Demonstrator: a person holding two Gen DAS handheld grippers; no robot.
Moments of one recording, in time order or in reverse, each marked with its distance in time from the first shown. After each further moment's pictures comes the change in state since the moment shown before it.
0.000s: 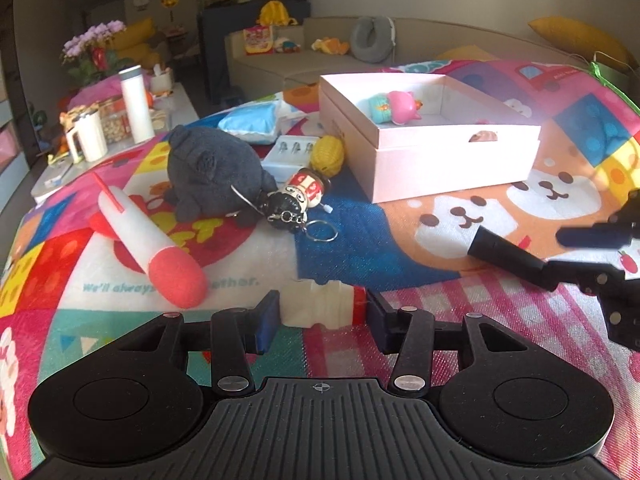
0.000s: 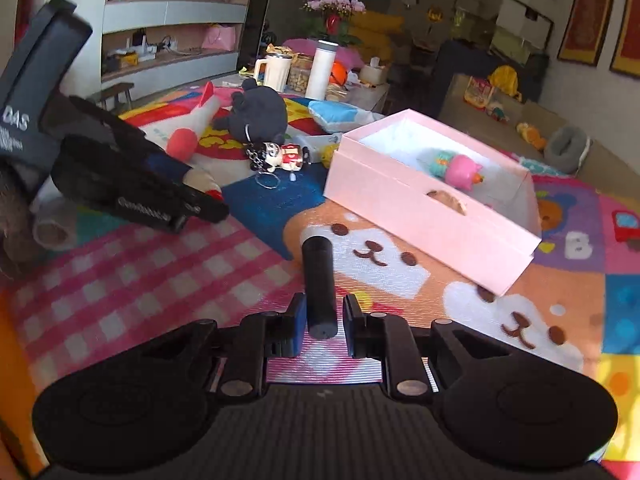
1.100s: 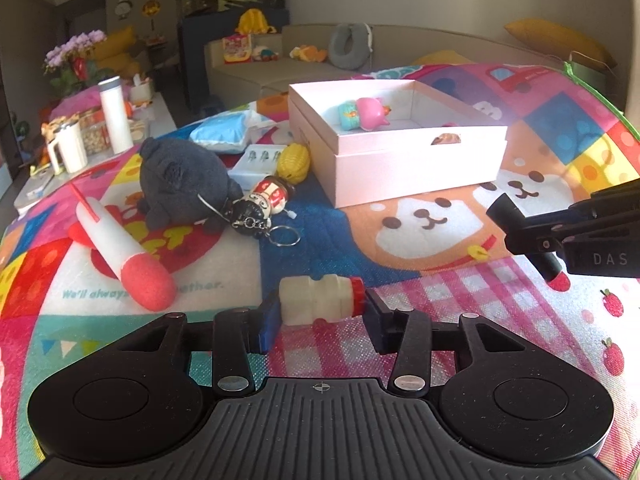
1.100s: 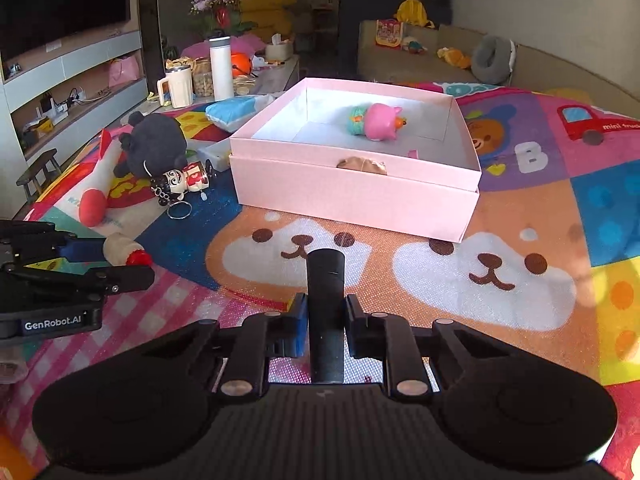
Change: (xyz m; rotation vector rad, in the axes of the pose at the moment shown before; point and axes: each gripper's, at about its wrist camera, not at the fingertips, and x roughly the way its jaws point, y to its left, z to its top) left arm -0.011 -0.018 -0.002 0.043 -0.030 -0.058; right arm 0.014 -0.045 0.006 0.449 0.106 0.018
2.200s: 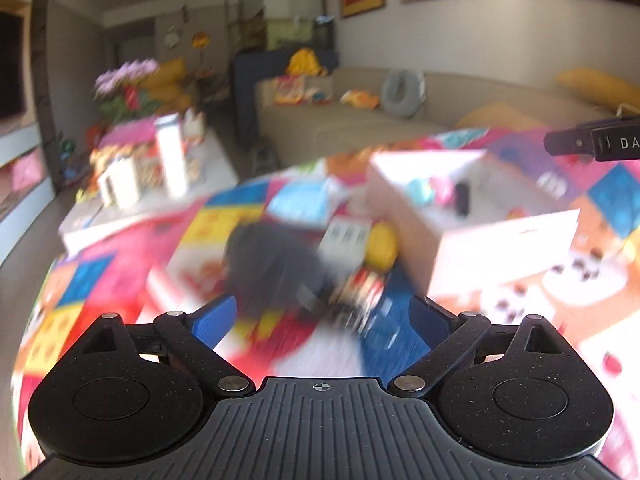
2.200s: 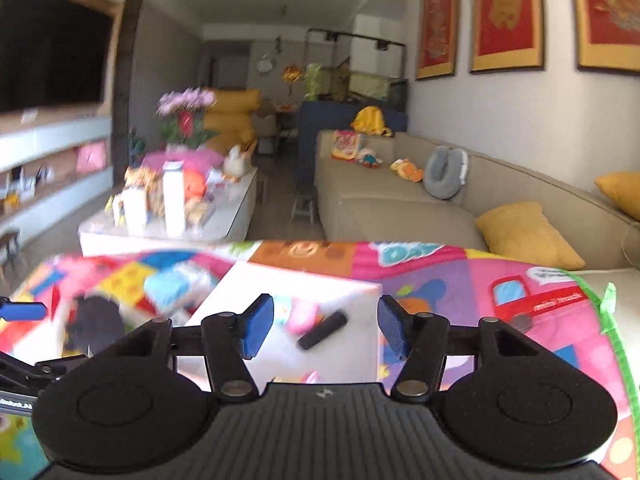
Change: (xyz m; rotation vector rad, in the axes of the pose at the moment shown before) left arm 0.001 0.056 0.032 -0.086 -0.107 0.156; right arm -0.006 -0.019 0.106 -0.084 -0.296 -0.131
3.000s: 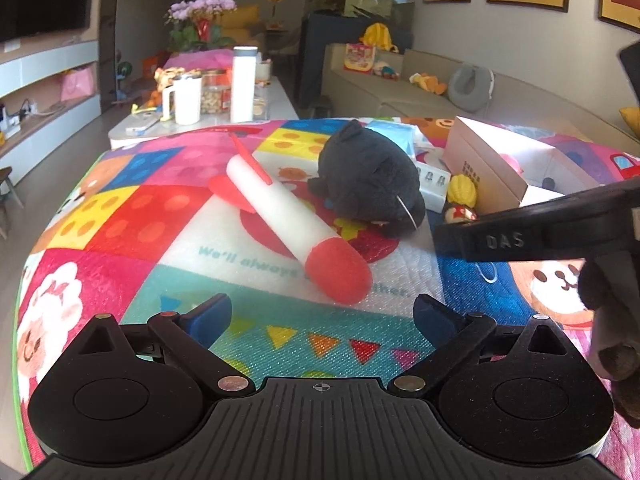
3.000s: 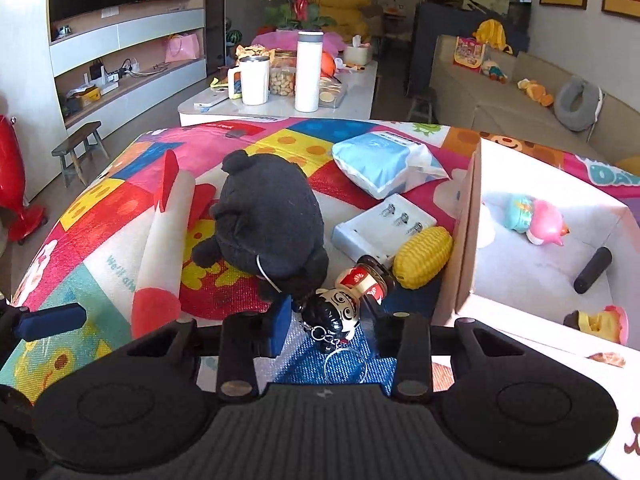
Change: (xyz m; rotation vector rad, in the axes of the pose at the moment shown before) left arm -0.006 0.046 -0.043 -0.230 0.074 0.072; right arm 0.081 0.157 -0.031 -0.053 0.297 0.260
